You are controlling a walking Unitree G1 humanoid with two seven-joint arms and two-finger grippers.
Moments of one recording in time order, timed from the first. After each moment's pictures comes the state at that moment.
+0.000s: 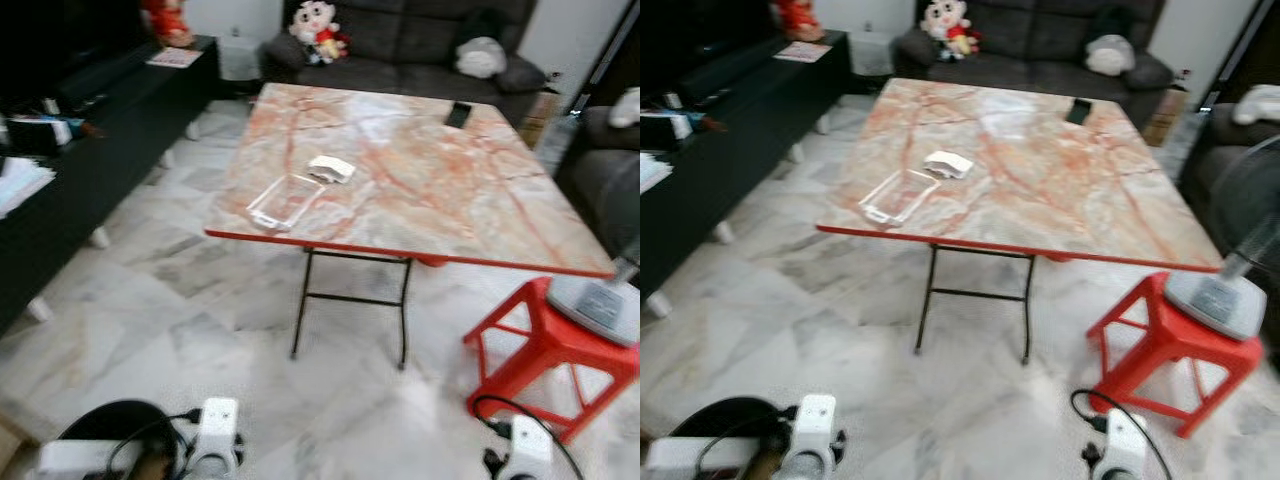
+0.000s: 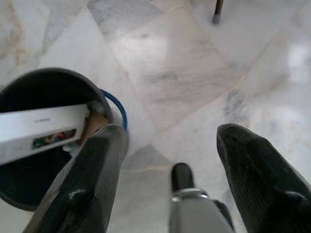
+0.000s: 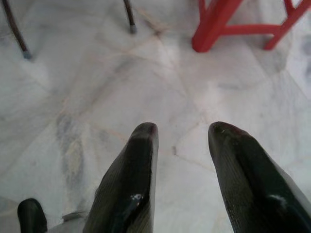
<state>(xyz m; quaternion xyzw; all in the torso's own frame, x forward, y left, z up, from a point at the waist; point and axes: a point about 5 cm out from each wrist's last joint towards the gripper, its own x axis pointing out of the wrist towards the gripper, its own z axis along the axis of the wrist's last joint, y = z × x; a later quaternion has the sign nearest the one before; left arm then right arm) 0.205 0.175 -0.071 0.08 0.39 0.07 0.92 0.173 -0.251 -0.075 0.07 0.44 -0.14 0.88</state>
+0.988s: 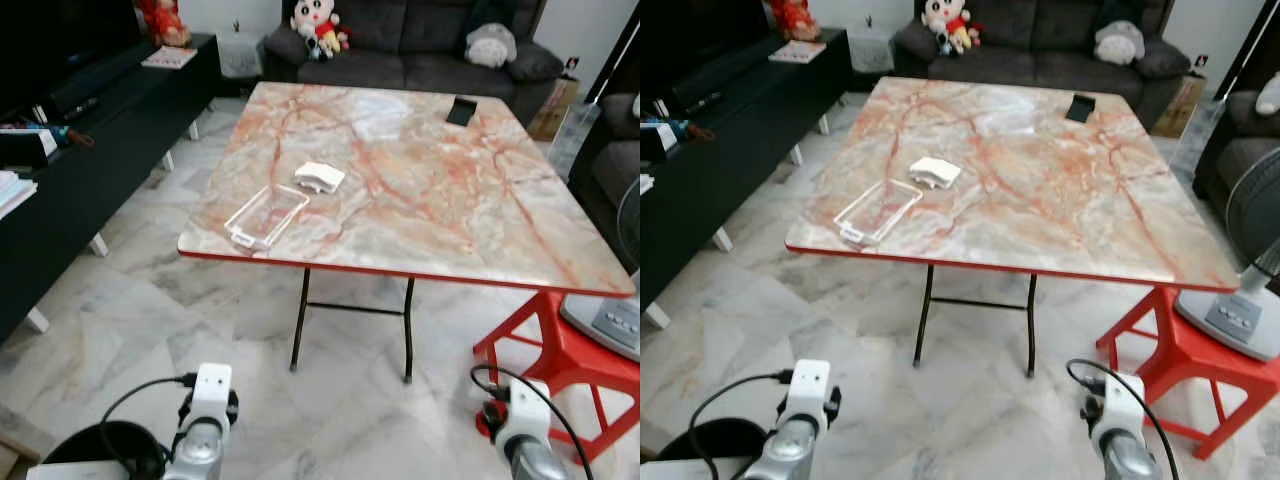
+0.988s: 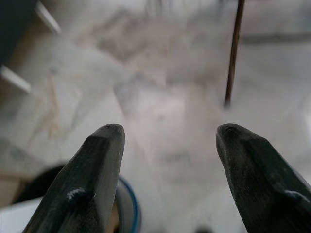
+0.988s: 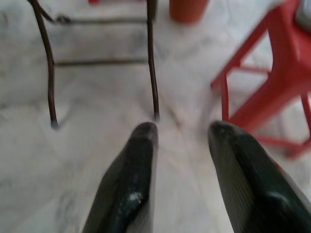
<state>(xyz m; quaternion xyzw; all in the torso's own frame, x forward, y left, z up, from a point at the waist) 0.256 0.168 -0.030 0.10 0.25 0.06 0.96 0.232 -0.258 -0.032 0.00 0.29 -0.10 0.95</state>
